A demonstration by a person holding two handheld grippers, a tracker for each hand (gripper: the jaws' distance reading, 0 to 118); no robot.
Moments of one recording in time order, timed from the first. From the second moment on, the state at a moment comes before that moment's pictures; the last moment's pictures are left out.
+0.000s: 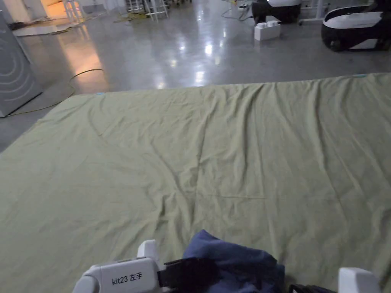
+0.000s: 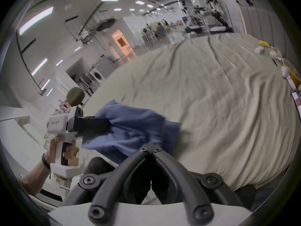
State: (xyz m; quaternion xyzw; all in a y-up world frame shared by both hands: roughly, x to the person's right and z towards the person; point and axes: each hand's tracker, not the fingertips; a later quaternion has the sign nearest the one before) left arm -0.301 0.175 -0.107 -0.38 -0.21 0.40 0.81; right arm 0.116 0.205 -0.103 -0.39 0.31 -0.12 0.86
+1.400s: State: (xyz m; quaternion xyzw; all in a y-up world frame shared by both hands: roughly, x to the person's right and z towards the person) left arm -0.193 0.371 0.082 -0.02 0.10 -0.07 0.99; right arm 0.194 0.329 0.006 -0.02 0.13 -0.02 0.99
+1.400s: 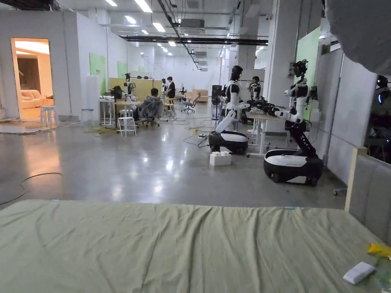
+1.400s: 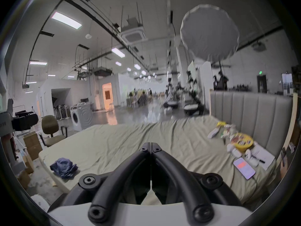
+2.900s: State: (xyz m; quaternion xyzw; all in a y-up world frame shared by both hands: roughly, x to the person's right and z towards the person) left arm -0.181 0.386 0.089 -0.01 0.10 -0.04 0.99; right arm 0.178 0.355 0.009 -0.01 0.16 -0.03 0.99
